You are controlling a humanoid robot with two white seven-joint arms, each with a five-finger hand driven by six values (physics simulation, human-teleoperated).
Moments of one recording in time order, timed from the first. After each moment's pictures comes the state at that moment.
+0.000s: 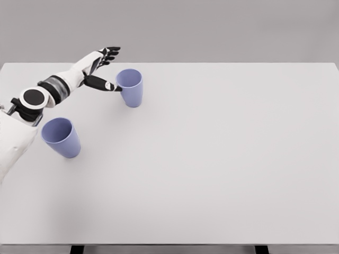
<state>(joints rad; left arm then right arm) -0.71 0.49 -0.61 -1.20 0.25 0.15 -0.25 0.03 0.00 0.15 0.01 -0.09 -0.06 -0.08</state>
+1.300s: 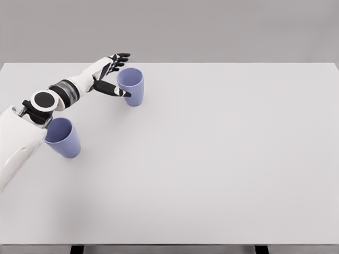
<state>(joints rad) -0.72 0.46 -0.66 -1.18 0.29 0.14 -0.25 0.03 0.00 0.15 0.01 -0.09 -0.06 -0.08</state>
